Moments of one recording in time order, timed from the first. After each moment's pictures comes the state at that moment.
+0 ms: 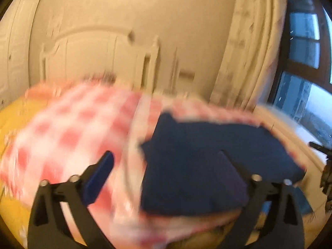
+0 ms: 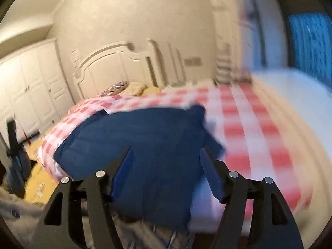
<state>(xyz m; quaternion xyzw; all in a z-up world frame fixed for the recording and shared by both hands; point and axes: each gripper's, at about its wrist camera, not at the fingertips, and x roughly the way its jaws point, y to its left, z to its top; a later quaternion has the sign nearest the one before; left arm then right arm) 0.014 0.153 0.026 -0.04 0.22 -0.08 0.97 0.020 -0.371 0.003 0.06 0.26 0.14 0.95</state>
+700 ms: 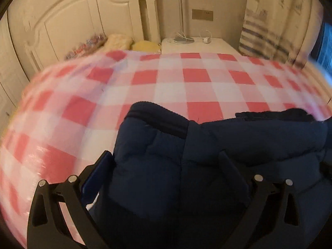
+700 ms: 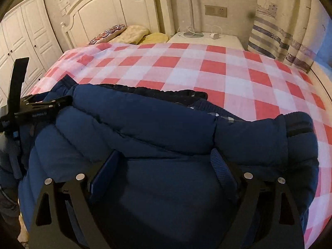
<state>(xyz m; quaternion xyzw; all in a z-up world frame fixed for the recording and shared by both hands) 0.305 0.065 -0.077 0.04 0.43 -0.01 0.90 0.260 -0.223 -0.081 0.01 0.44 0.15 0.89</state>
